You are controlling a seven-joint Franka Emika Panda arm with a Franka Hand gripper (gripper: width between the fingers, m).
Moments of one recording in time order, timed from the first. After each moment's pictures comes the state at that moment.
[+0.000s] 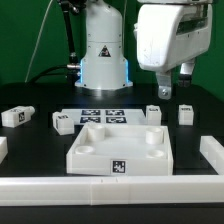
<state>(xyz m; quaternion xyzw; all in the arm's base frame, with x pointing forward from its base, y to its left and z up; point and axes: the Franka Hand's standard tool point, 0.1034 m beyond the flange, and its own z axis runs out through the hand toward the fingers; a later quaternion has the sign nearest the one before) 0.577 0.073 0.129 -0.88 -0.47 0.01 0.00</state>
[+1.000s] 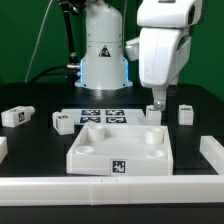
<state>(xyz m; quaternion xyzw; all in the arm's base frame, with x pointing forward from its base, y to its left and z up) 0.526 0.062 0.090 -0.83 -0.56 0.02 0.01</state>
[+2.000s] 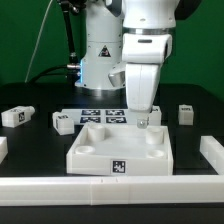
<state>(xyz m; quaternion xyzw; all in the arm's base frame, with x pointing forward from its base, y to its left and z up) 0.462 0.050 0.046 -0.79 -0.61 0.01 0.02</state>
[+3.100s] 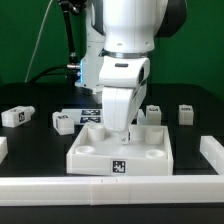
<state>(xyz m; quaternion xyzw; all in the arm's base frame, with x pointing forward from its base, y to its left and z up) 0.449 0.021 0.011 -0.81 -0.58 0.02 0.03</state>
